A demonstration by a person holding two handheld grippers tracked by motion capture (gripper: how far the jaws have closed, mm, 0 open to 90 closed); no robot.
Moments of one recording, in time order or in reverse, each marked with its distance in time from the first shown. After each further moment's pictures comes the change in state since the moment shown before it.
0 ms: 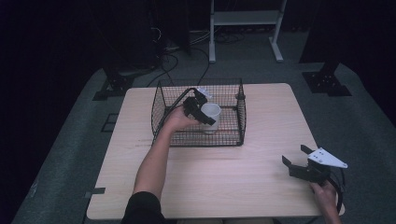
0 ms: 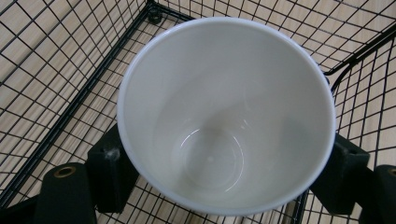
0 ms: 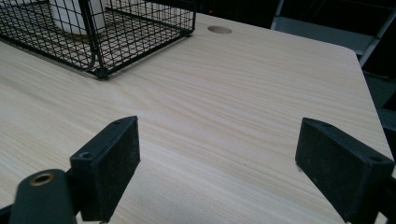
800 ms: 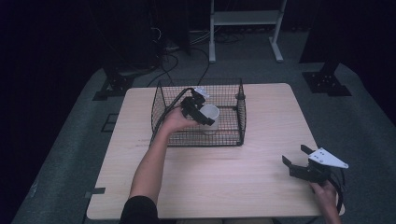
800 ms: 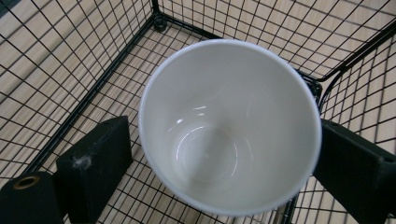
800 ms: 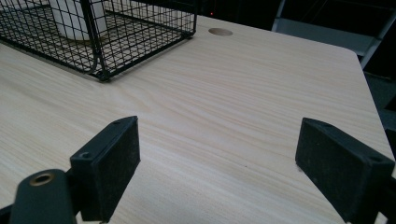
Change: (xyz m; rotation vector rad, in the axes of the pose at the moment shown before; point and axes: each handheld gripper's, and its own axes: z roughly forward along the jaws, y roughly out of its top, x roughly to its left) left arm -0.008 -0.003 -0.014 -0.051 0.029 -0.014; right arm 0.000 0.000 -0.001 -0.008 0.006 0.006
